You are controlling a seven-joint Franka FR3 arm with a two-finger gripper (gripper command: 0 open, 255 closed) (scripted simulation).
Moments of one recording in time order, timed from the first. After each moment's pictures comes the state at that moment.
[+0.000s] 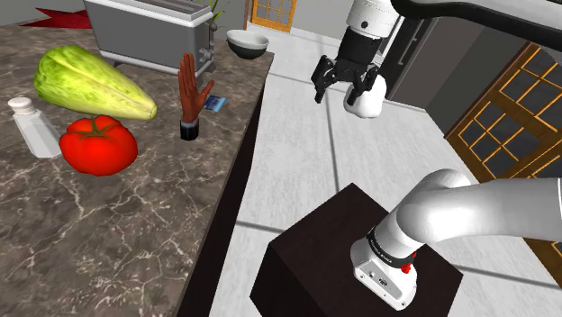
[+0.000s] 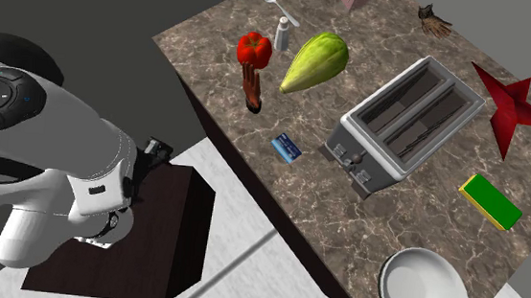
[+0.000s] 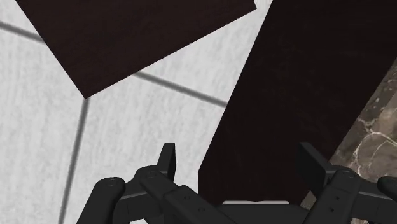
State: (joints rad) arm -0.02 -0.76 0.19 -2.30 0.13 1.57 0.57
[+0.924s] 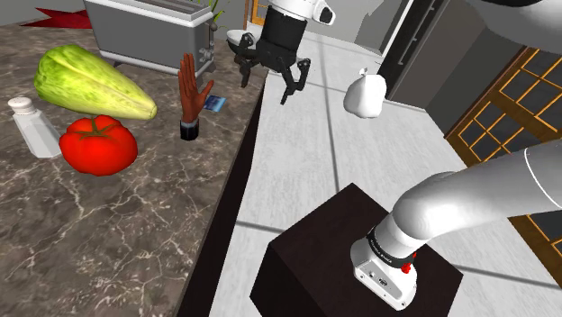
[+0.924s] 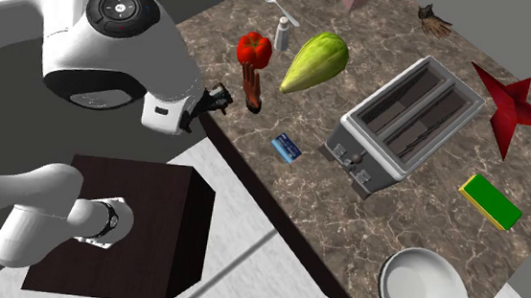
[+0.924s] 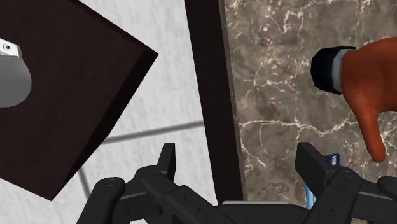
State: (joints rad) arm -0.14 -0.43 0.50 -2.00 0.32 1.71 1.27
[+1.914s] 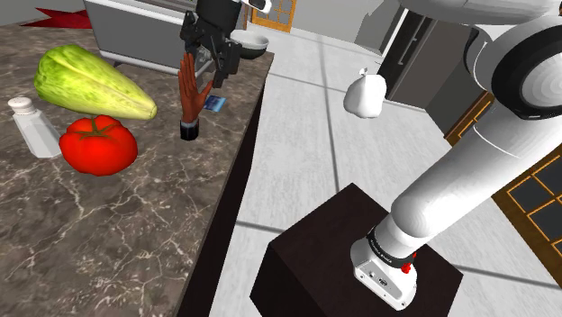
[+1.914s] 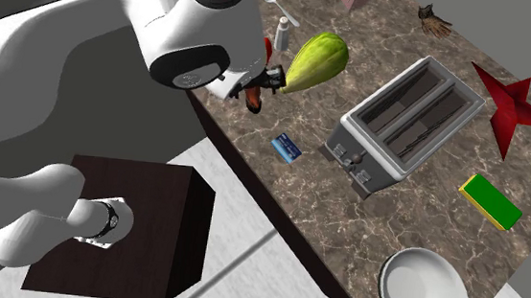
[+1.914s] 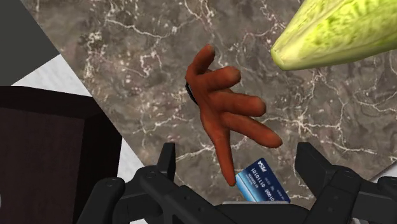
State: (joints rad) arm -0.19 0.00 0.71 -1.65 0.16 1.84 1.88
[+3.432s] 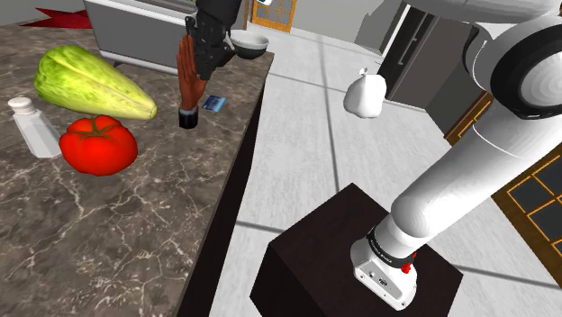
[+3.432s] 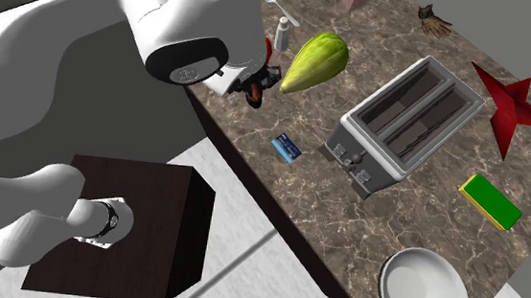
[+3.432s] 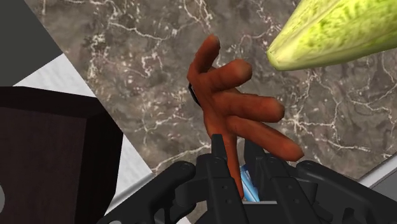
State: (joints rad) arm -0.19 0.00 0.71 -1.62 0.15 1.81 1.88
